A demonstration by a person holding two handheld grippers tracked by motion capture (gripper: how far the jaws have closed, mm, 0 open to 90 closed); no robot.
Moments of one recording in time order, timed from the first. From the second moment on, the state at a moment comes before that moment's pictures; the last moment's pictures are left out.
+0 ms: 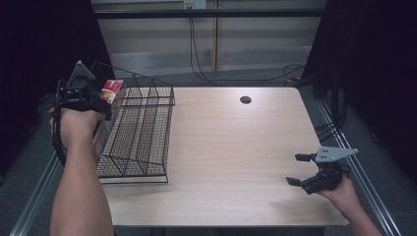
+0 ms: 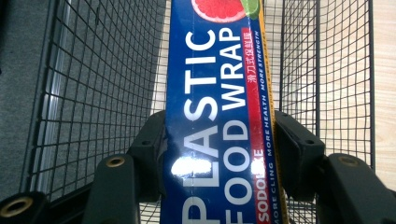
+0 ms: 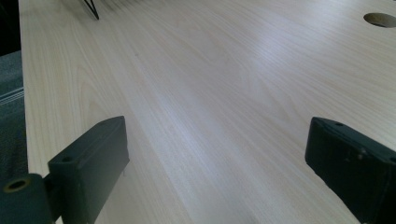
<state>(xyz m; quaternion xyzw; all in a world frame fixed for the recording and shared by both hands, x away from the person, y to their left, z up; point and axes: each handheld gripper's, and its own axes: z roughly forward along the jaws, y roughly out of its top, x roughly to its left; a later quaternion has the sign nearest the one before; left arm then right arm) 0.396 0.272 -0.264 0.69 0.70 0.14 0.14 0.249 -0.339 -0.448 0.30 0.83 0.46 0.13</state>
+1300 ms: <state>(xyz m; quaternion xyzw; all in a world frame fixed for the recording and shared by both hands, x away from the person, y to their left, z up) 0.400 0.271 -0.279 0.70 0.70 0.11 0.12 0.250 -0.336 -0.449 0.30 0.83 0.46 0.13</state>
